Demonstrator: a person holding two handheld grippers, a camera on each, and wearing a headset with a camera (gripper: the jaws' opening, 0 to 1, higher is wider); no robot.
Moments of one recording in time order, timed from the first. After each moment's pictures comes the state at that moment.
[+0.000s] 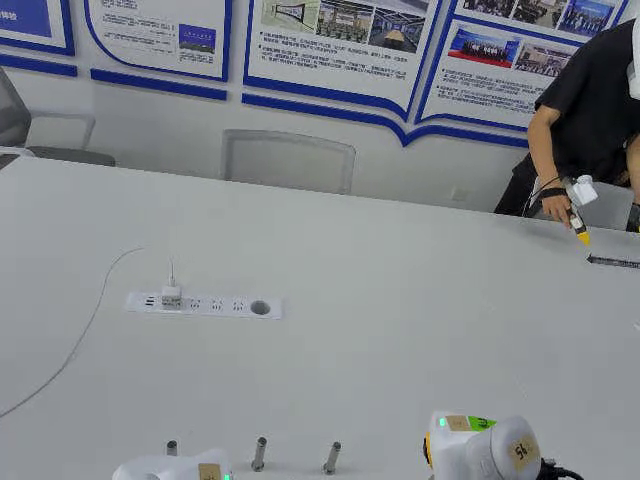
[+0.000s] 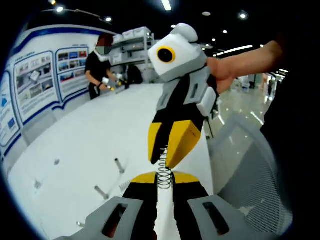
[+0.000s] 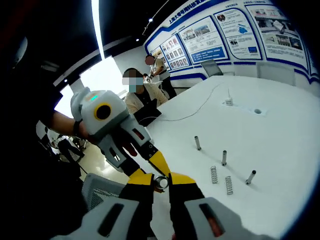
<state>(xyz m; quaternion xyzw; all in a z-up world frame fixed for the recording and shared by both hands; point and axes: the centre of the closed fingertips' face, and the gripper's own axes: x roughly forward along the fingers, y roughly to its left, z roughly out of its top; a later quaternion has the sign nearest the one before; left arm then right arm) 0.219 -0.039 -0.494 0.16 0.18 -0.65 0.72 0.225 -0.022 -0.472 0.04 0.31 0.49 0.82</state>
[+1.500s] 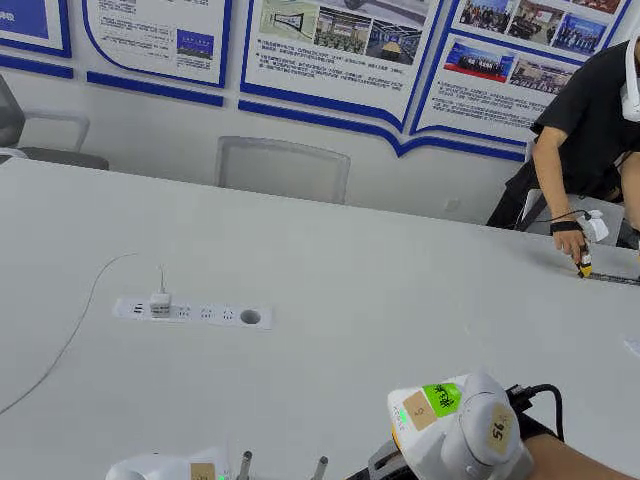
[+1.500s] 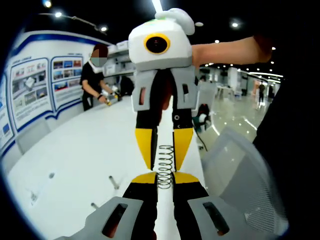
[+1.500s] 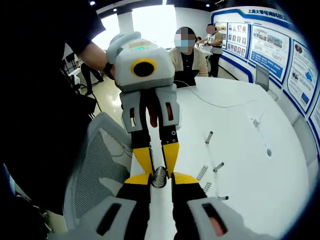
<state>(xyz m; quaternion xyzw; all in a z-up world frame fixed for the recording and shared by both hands) 0.208 -0.057 -0.473 0.14 0.15 -0.69 0.70 0.206 -0.036 -0.467 -0.25 0.32 0.61 0.67</state>
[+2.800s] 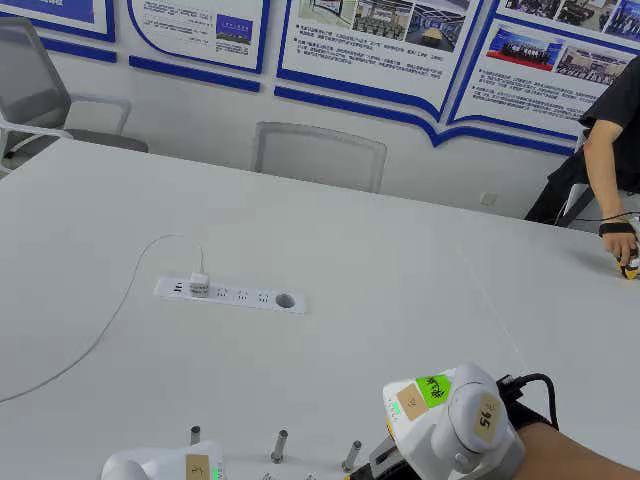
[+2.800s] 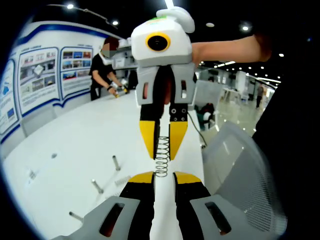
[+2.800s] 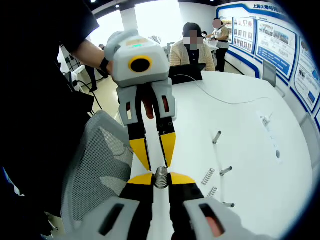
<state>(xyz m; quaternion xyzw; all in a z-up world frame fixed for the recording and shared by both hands) 0.211 -0.013 -0.498 0.12 0.18 -0.66 0.72 0.214 -0.015 -0.492 -0.26 0.35 0.62 0.66</state>
